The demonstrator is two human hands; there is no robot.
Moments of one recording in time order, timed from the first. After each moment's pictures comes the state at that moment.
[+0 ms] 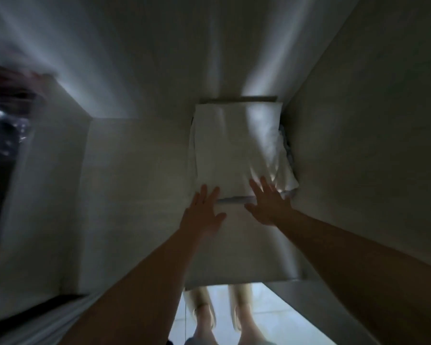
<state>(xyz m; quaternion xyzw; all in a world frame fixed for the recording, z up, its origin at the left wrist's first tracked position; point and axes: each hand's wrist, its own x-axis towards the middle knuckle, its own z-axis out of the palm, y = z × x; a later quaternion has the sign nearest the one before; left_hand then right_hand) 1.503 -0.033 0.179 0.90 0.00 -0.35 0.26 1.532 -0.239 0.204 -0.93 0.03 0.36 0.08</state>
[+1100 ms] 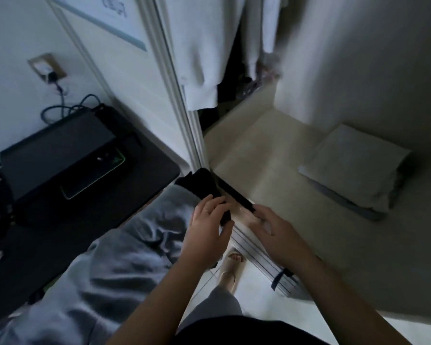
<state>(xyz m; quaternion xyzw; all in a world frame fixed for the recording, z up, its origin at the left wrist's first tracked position) 1.075 -0.055 0.389 0.91 0.30 0.12 0.27 1.222 -0.194 0.381 -0.78 -0.35 0.34 0.39</state>
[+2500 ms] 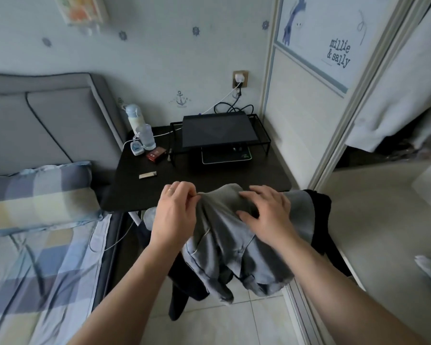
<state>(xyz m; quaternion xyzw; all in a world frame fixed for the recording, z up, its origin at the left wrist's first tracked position) 0.793 -0.066 0.503 0.72 0.56 0.40 0.06 1.025 -0.062 0.453 -0.64 -0.72 0.10 0.26</state>
